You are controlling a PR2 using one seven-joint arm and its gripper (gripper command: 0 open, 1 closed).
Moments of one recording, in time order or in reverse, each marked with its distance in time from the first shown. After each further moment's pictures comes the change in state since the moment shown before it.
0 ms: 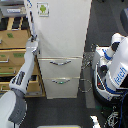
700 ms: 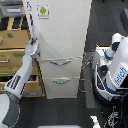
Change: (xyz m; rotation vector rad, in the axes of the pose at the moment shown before) arm -0.025 -0.010 0.003 -0.031 0.008 -0.074
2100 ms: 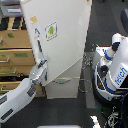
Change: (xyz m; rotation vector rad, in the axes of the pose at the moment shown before) arm -0.187 -0.156 0.031 -0.169 0.103 -0.299
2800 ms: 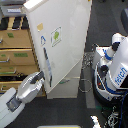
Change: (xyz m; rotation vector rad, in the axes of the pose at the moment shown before) arm -0.083 -0.080 0.060 -0.263 0.057 -0.437
